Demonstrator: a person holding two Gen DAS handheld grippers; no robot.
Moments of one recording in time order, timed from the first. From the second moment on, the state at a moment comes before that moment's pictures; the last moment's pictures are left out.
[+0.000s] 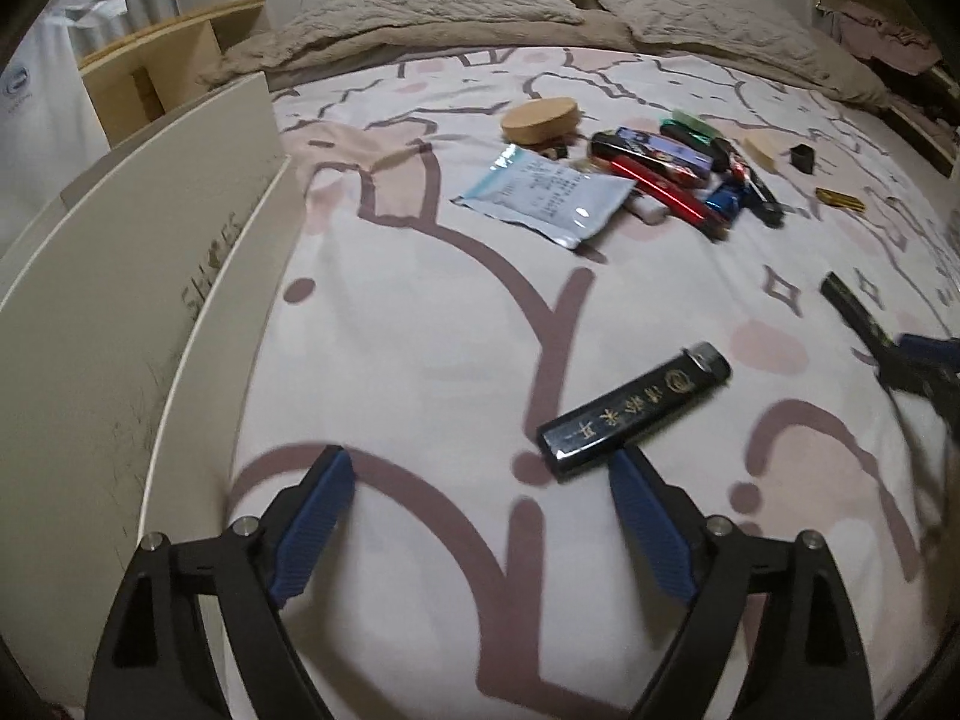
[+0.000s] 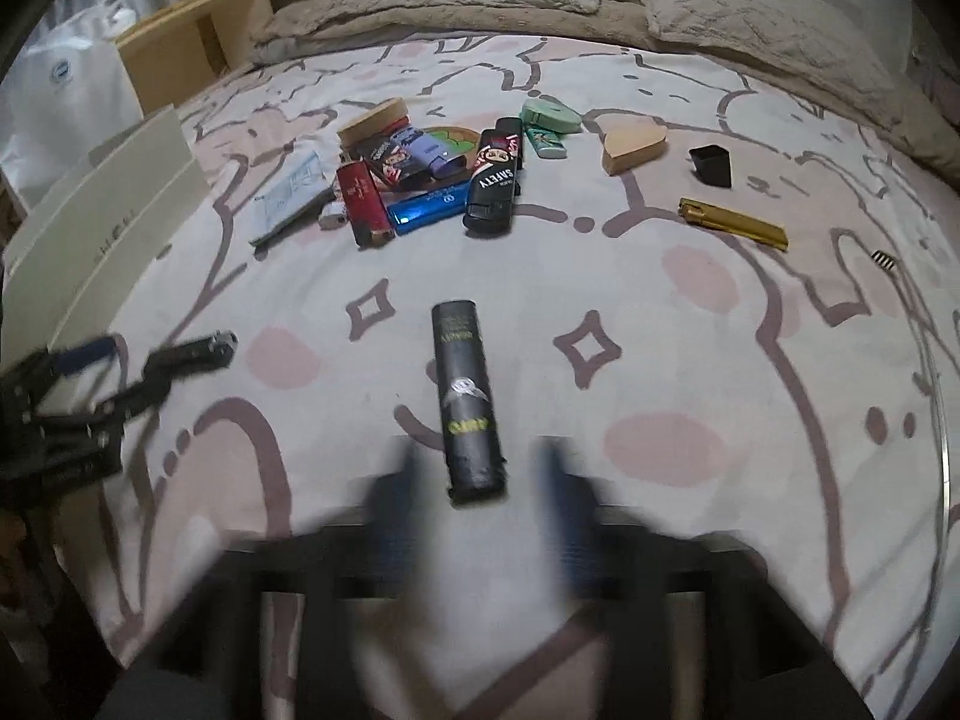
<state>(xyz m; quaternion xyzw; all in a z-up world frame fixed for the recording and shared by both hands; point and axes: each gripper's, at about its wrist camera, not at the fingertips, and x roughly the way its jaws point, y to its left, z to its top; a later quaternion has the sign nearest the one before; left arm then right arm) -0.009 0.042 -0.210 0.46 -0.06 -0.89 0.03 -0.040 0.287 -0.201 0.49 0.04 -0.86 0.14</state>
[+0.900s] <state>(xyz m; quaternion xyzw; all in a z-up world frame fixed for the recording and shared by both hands) -0.034 0.076 -0.219 0.45 -0.02 -0.89 -0.06 -0.053 0.344 -0.194 0.47 -0.03 -0.88 0.07</state>
